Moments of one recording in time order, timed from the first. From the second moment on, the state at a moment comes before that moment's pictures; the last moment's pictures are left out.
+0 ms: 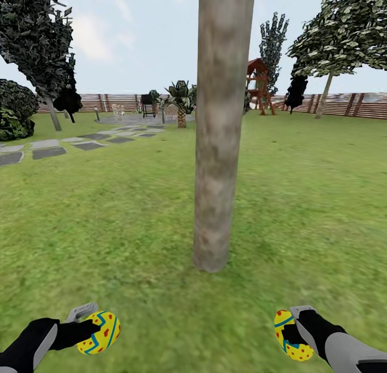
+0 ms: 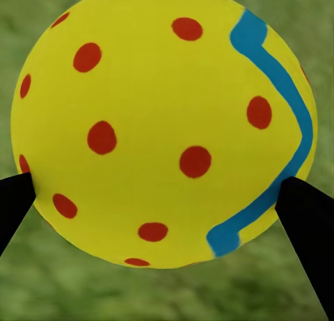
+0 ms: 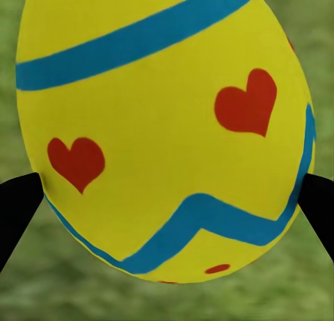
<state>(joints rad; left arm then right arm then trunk) -0.48 0.30 0.14 -0.52 0.16 0.60 -0.37 -0.70 -0.19 0.07 -0.11 0.02 0.41 0.00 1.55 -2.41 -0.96</state>
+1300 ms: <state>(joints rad) -0.48 0.30 0.14 -0.51 0.16 0.60 -0.37 -0.70 -0.19 0.07 -0.11 0.02 0.41 0.00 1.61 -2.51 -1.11</state>
